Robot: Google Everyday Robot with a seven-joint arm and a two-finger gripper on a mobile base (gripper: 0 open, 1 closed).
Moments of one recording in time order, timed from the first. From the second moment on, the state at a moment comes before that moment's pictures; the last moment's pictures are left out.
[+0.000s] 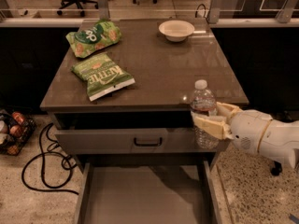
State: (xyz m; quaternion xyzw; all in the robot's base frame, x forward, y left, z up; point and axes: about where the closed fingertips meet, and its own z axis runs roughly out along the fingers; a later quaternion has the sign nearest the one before) arm 0.493 -0.154 0.821 -0.30 0.73 0.23 0.56
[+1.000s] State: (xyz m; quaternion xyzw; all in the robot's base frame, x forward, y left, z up) arm 0.489 -0.155 0.898 -0.25 0.74 0.21 0.59
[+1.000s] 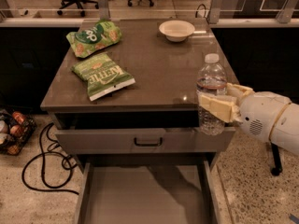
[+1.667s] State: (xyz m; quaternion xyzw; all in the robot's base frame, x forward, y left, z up) arm 0.538 -0.138 0.909 -0.27 0.70 0.23 0.62
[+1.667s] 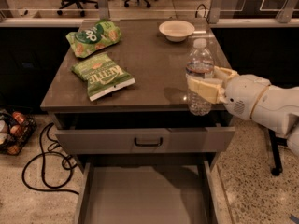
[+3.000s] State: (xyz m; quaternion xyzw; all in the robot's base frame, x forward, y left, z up) arm 0.662 -0.136 0.930 -0.26 0.64 0.25 0.68
